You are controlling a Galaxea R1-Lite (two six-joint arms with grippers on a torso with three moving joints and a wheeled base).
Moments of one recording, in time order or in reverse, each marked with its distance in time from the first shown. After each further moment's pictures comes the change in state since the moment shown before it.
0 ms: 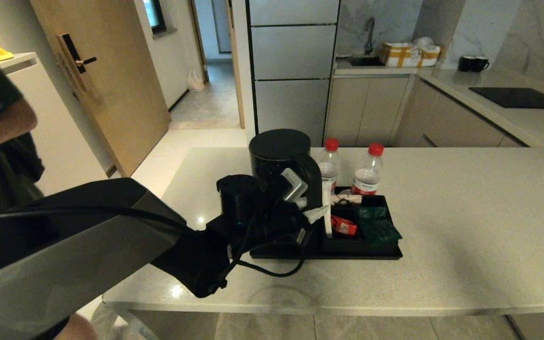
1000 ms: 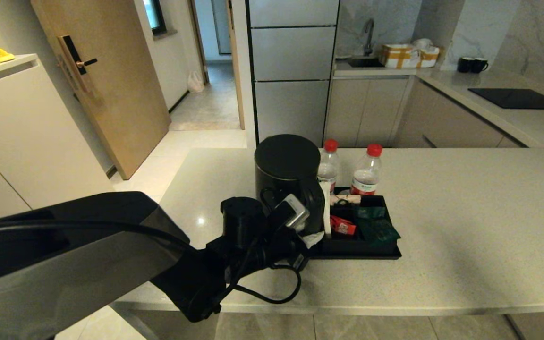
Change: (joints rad) left arm -0.013 0.033 0.134 0.028 0.078 0.046; right arm 0.001 0.000 0.000 0.001 0.000 0.000
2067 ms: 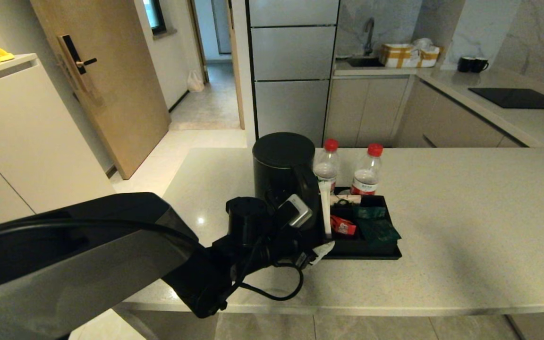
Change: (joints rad) left arm -0.002 0.013 -0.052 -0.015 0.011 0.000; right arm -0.001 0.000 0.000 0.000 -0.001 0.000
